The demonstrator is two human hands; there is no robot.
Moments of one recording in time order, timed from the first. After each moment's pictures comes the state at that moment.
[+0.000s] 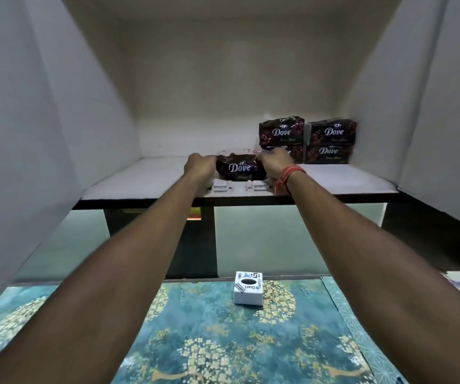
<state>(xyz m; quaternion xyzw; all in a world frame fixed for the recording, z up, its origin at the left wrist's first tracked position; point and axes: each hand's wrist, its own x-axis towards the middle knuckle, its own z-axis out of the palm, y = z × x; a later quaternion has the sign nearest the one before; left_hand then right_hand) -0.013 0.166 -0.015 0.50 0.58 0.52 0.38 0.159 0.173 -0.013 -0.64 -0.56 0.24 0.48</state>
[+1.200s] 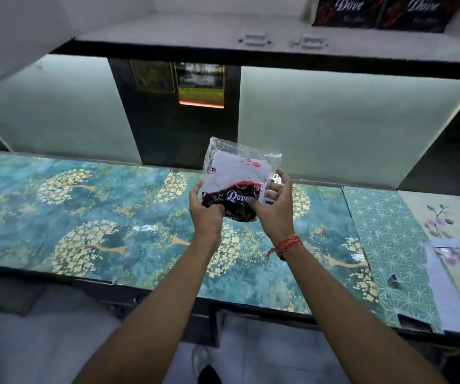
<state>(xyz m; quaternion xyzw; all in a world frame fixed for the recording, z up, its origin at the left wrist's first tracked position) -0.030 0.038 -0.326 0.23 0.51 0.67 0.48 0.099 0.039 -0.318 -0.51 -0.53 0.36 0.57</state>
